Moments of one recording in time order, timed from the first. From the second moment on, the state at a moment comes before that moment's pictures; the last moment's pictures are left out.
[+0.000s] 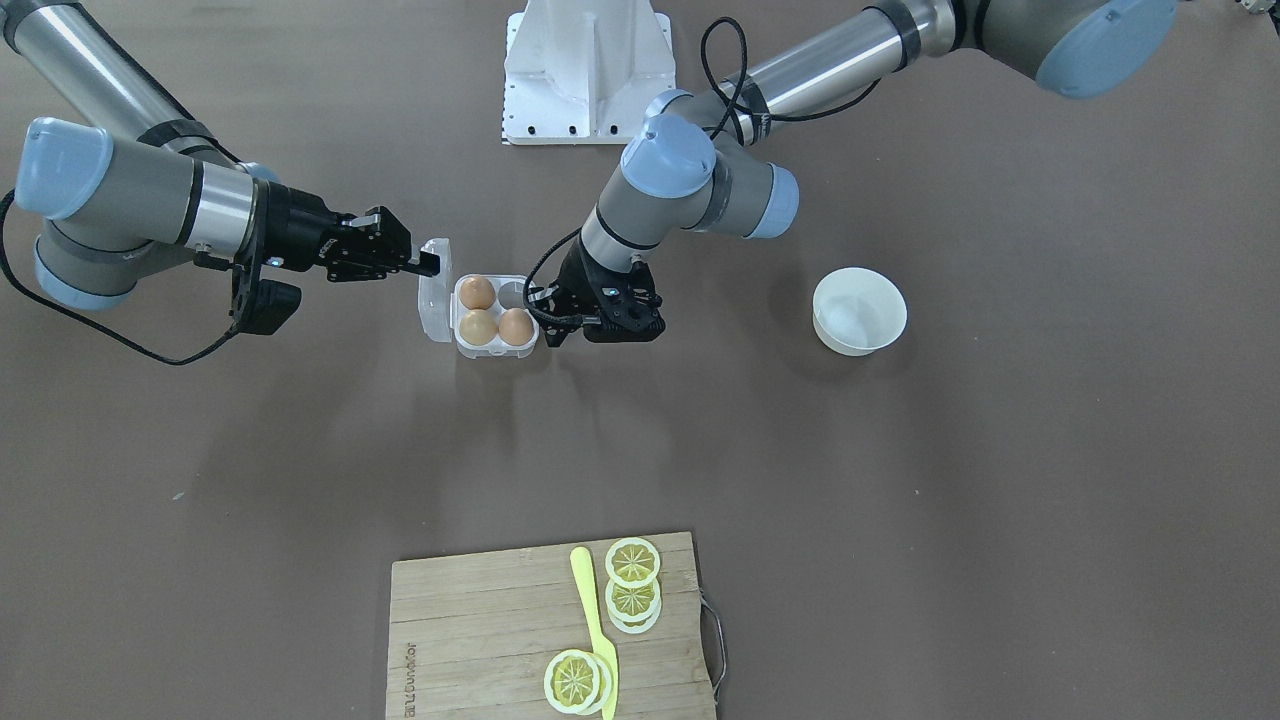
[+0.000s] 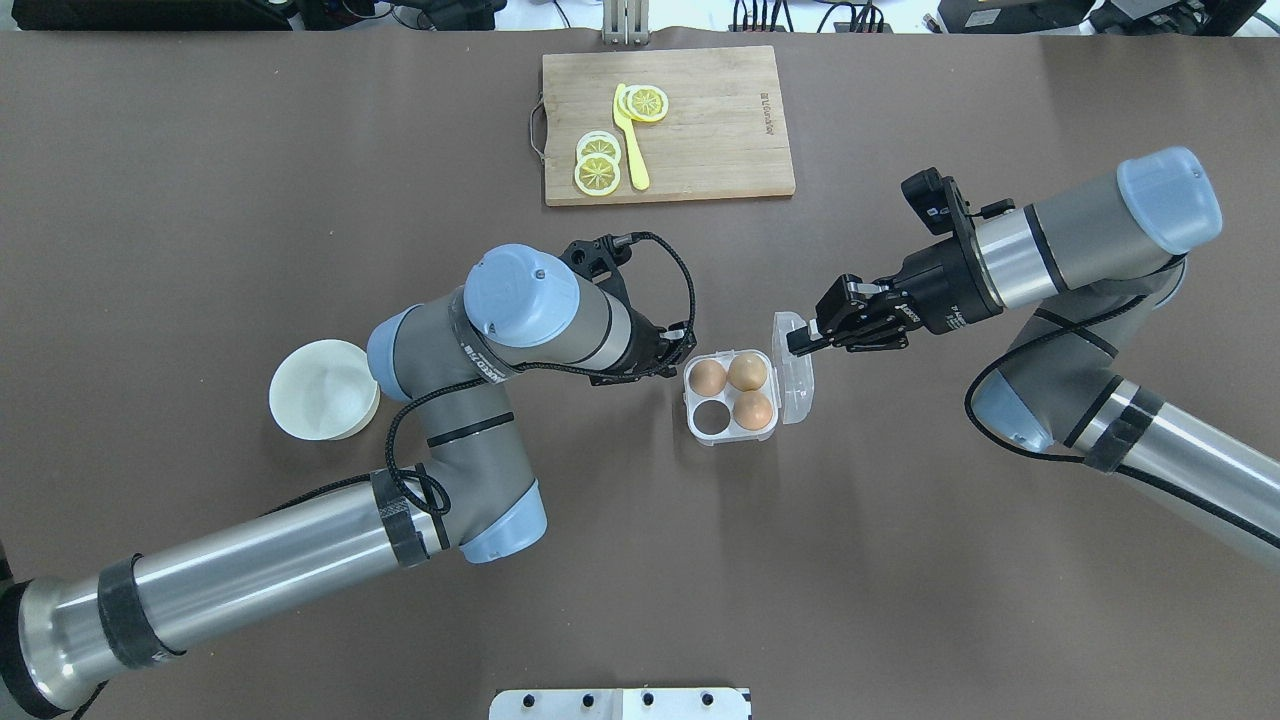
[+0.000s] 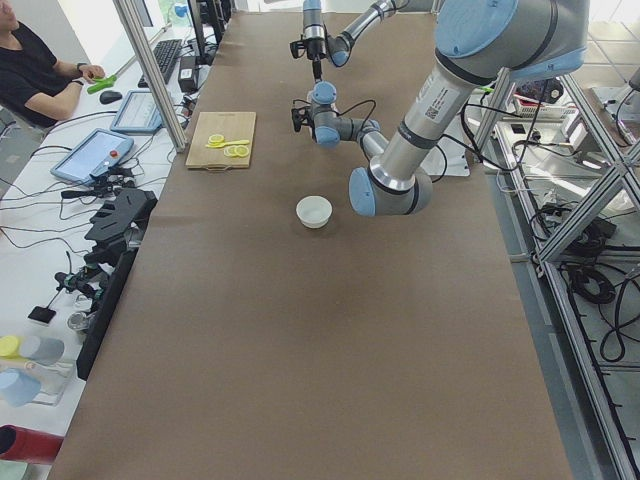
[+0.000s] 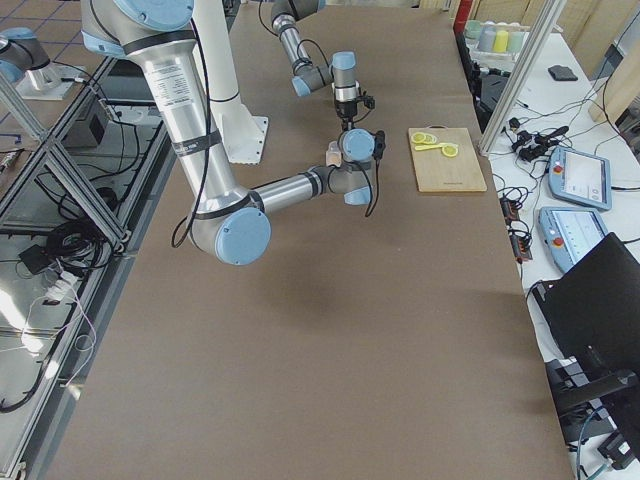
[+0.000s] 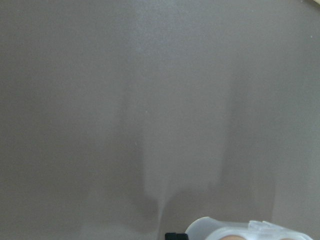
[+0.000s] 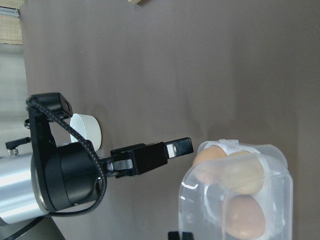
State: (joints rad) left arm -0.49 -2.40 -1.27 -2.27 -1.89 -1.62; right arm 0.80 -1.19 1.45 -0.14 2.46 1.70
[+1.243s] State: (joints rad) left arm -0.52 -2.40 -1.29 -2.27 -1.91 -1.62; right arm 0.76 -1.18 1.45 -0.15 2.43 1.70
